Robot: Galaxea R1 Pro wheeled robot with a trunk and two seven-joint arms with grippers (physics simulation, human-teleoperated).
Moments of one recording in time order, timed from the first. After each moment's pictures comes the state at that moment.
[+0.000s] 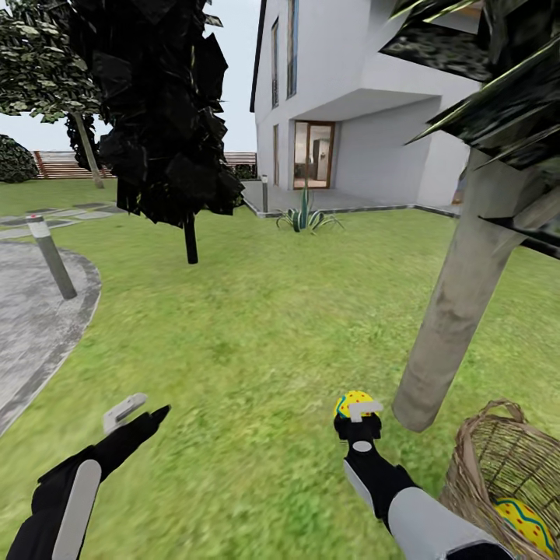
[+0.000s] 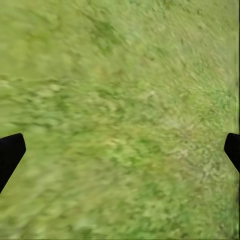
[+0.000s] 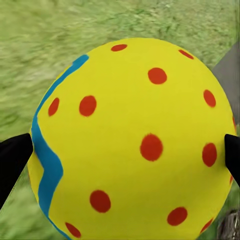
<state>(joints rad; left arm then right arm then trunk) -0.24 -0.01 0.35 -1.46 0.45 0.68 -0.01 -0.69 0.10 0.18 -0.32 0.02 -0.07 -0.38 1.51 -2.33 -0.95</state>
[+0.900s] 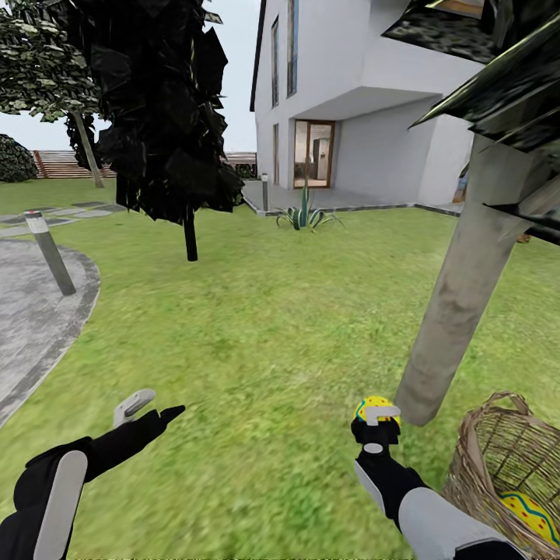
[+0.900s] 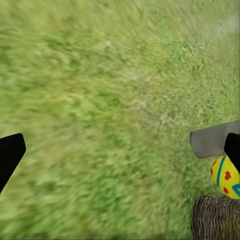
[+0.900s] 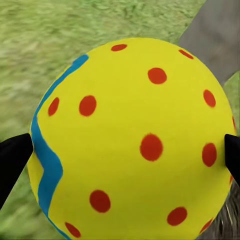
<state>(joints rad) -0.24 0.00 0.35 -1.60 0.52 1.02 -0.12 -0.70 0.06 0.16 -0.29 0.02 -0.06 -0.47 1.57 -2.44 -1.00</state>
